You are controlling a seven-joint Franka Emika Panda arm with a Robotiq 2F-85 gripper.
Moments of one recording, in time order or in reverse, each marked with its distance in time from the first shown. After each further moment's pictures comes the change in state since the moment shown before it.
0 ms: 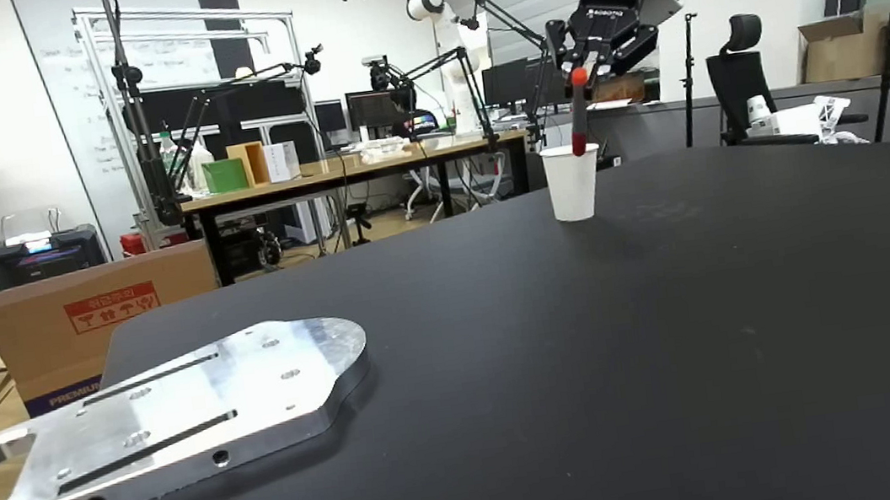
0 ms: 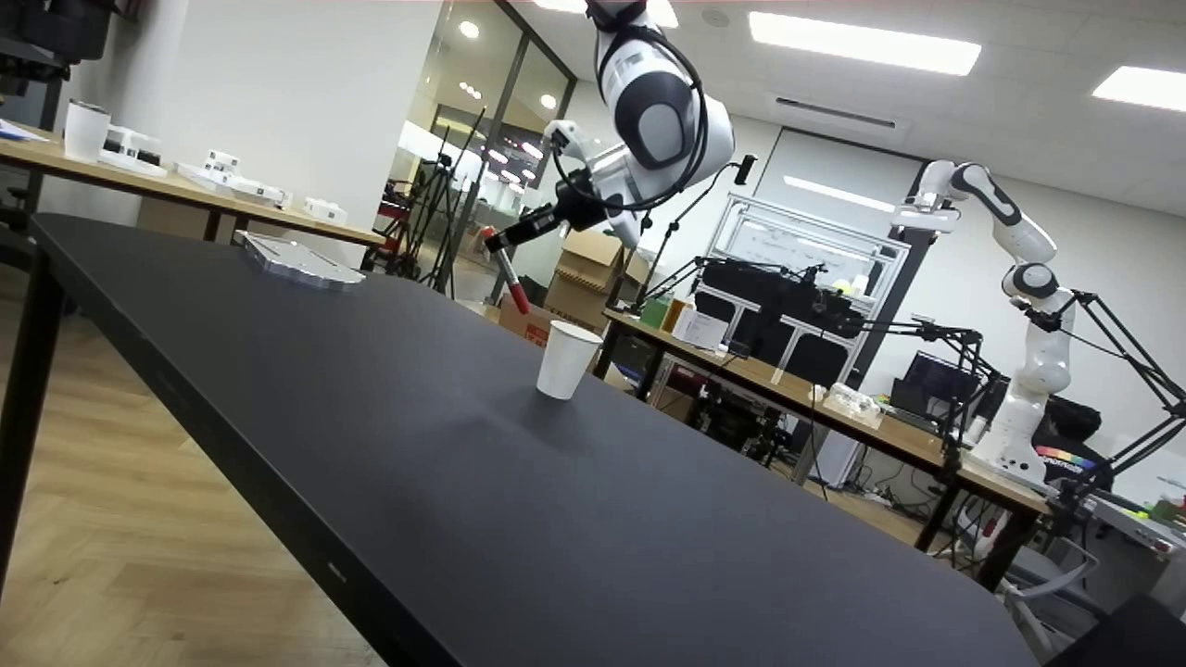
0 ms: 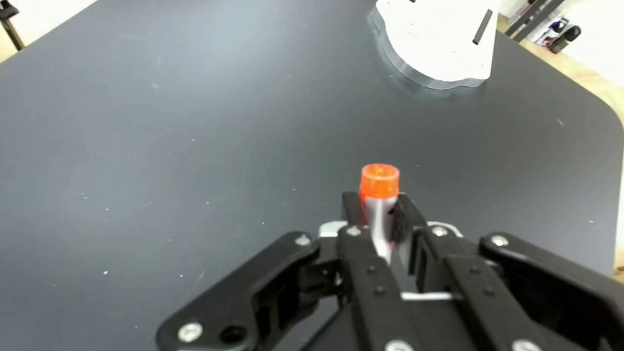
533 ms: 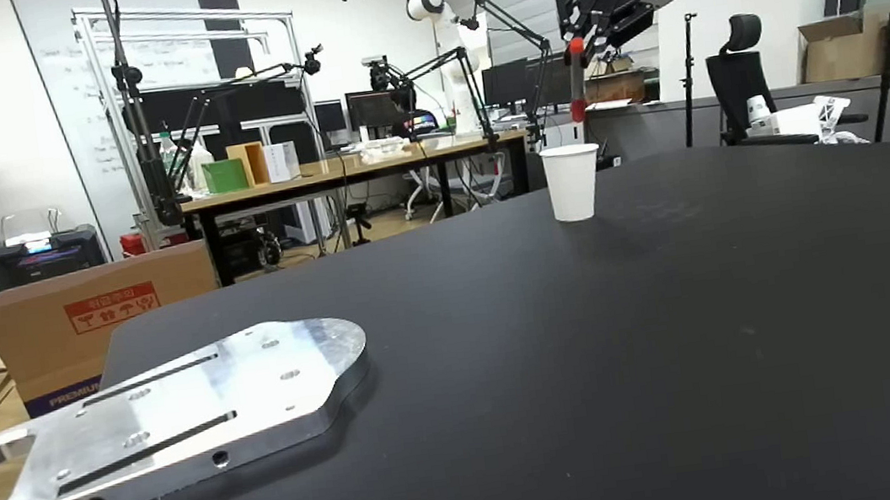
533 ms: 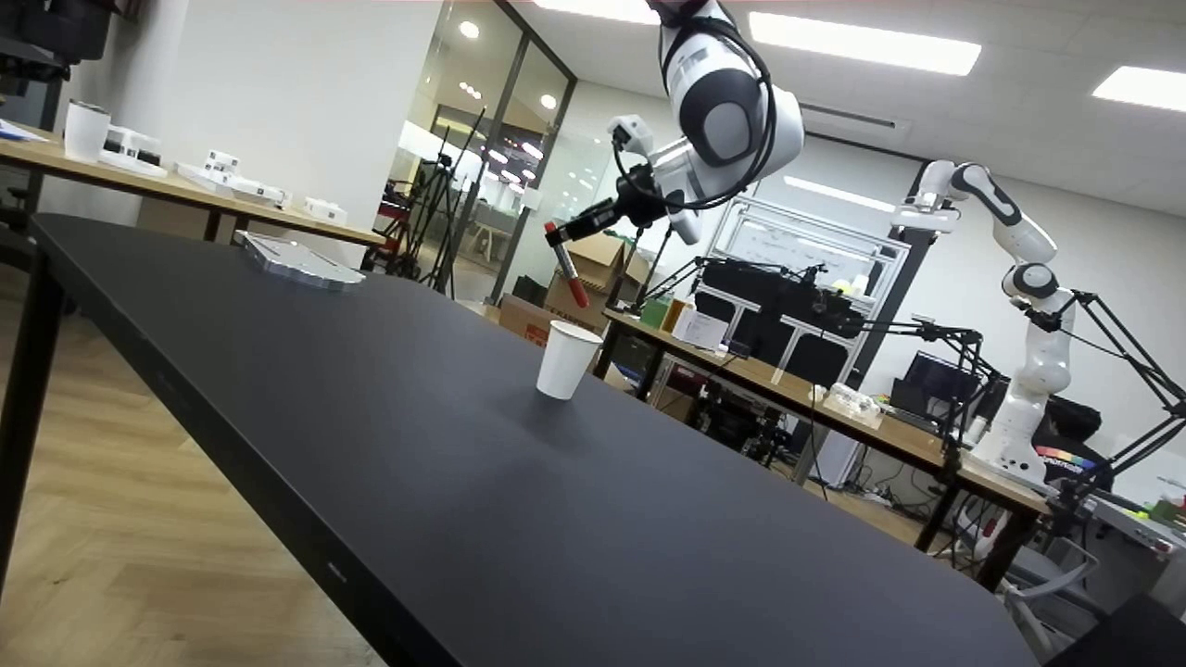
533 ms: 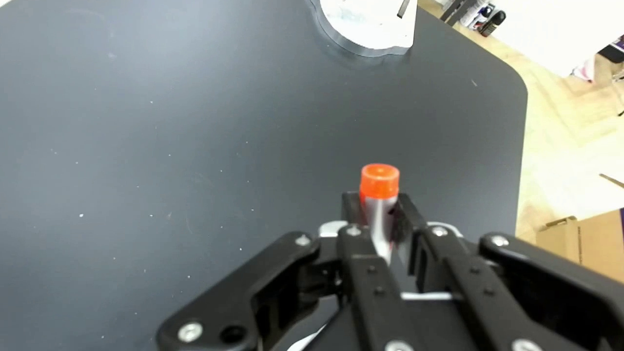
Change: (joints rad) arm -0.096 0.086 -0.007 0.219 0.052 -0.075 0.044
